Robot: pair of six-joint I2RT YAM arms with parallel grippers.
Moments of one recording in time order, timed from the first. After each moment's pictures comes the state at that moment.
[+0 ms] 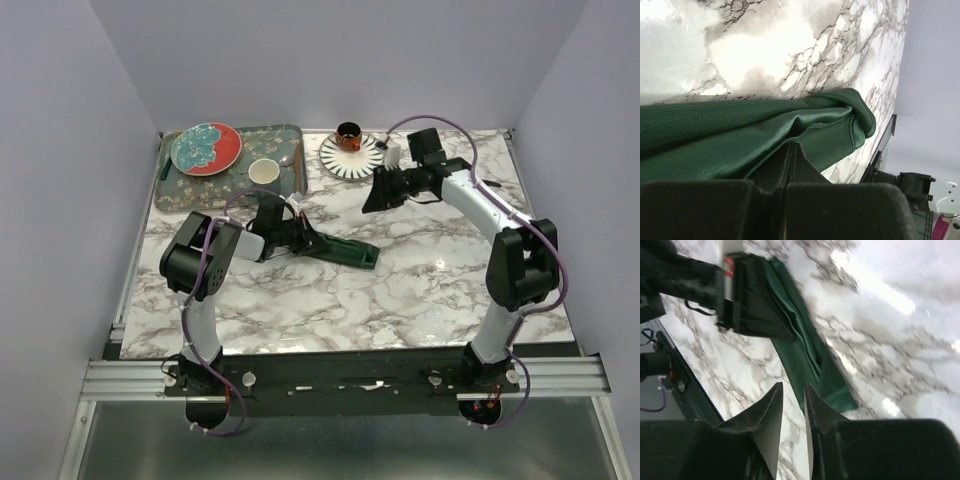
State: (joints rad) left arm -0.37 1.96 0.86 0.47 0.67 -0.84; right arm 0.35 1.83 1.52 -0.59 -0.69 -0.02
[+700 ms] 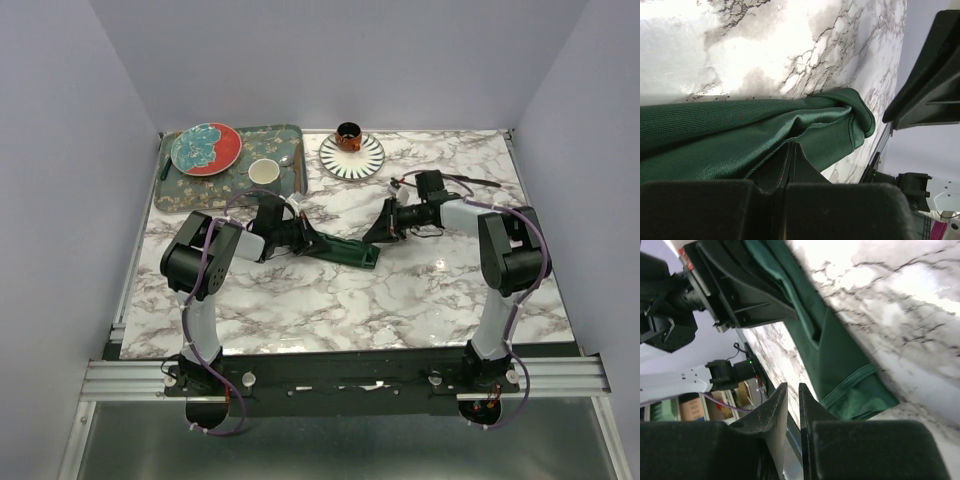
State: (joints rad) left arm -0.38 1.97 0.86 0.49 0.67 -0.85; right arm 0.22 1.93 1.13 -0.21 -0.98 0.49
